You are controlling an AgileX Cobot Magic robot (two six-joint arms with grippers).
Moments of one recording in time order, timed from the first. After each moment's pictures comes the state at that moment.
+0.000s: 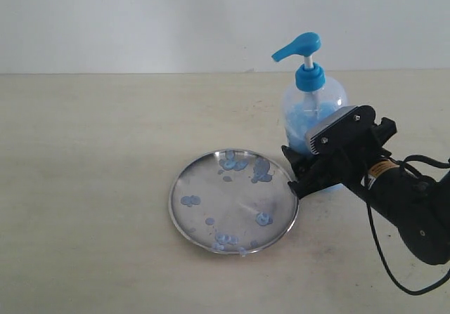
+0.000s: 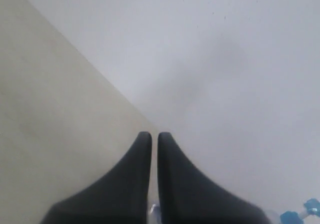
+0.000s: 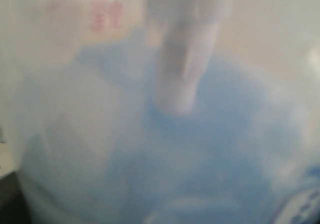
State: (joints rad) left arm 0.05 0.00 0.00 -0.92 0.20 0.06; right arm 0.22 2.00 -0.53 -0.04 -1.12 -0.35
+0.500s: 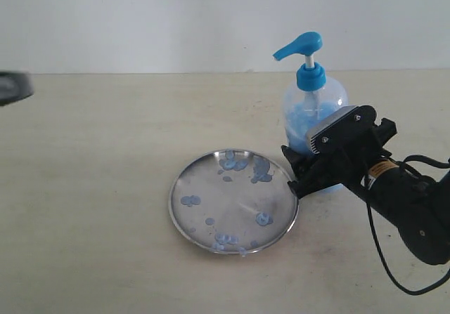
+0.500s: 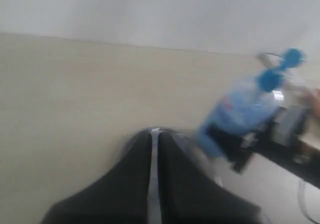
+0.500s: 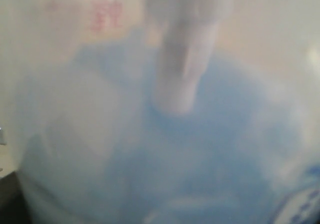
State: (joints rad) left arm 0.05 0.89 -0.53 -1.42 0.66 1.22; right arm 0.22 2.00 -0.53 -0.04 -1.12 -0.34
